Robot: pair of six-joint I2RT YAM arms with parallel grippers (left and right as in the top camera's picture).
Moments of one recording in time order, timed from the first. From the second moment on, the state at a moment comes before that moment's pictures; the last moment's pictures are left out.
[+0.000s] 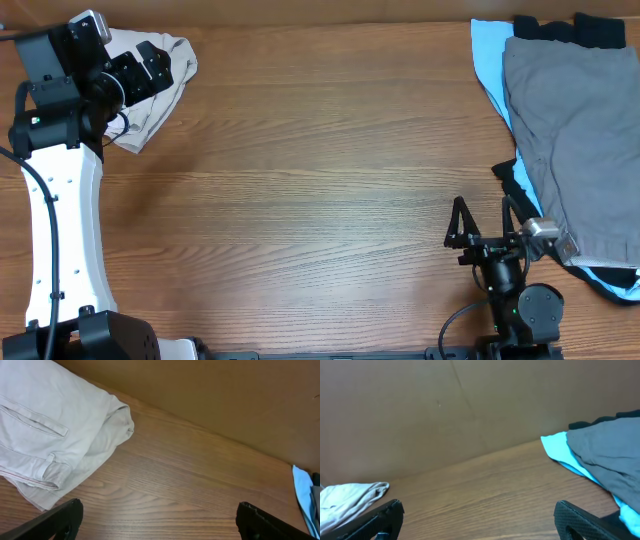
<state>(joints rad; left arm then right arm) 0.24 1.57 1.55 -0.66 0.30 -0.29 0.08 0.04 0.04 0.03 -0.03 0.36</state>
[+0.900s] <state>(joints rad) 0.24 1.57 1.55 -0.66 0.30 -0.29 0.08 0.01 0.02 -0.03 -0.01 0.36</state>
